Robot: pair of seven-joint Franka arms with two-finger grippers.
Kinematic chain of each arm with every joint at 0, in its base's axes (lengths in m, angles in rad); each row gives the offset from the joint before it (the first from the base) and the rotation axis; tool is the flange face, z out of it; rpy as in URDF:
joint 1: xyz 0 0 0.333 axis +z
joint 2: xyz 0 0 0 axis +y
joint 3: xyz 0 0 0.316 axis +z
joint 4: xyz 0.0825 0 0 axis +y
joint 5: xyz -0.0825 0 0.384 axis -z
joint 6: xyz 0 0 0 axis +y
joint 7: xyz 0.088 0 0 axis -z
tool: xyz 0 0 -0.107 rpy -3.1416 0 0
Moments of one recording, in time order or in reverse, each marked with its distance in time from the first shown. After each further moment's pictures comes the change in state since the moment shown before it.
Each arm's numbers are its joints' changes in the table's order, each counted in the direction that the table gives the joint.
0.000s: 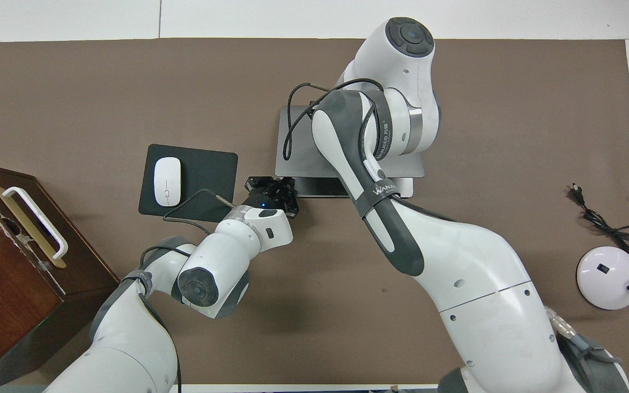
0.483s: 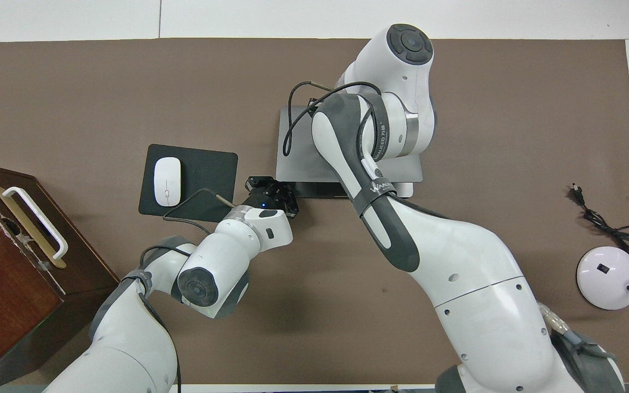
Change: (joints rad) left arm 0.000 0.000 0.002 0.000 -0.010 0.000 0.006; right arm 0.000 0.023 0.003 0.014 -0.023 -0.080 0.001
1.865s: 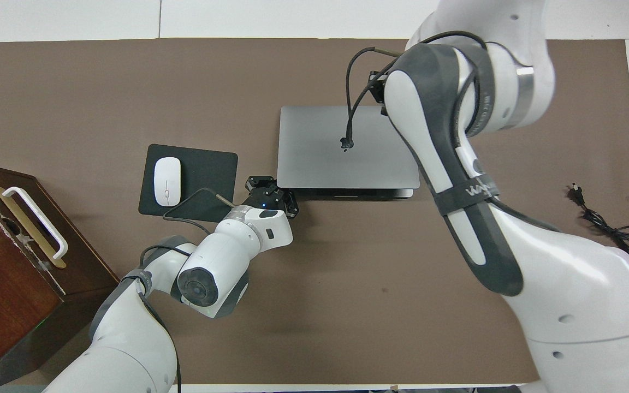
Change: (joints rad) left arm 0.000 0.000 0.001 0.000 -0.004 -0.001 0.004; right arm -0.108 -0.246 -0.017 -0.020 0.234 0.287 -0.089
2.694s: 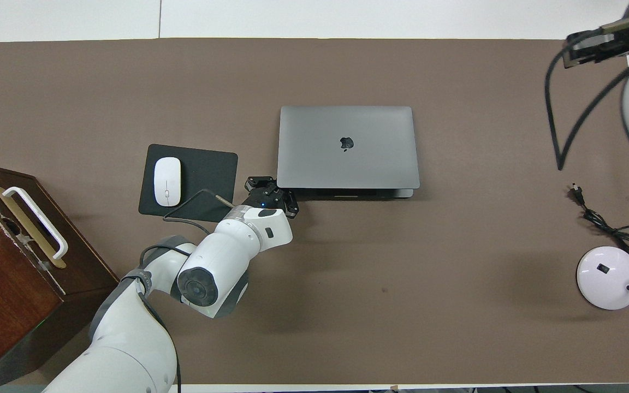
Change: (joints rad) left arm 0.001 0.000 0.000 0.000 0.000 0.000 -0.036; right arm -0.168 -0.329 0.038 0.029 0.383 0.060 -0.565
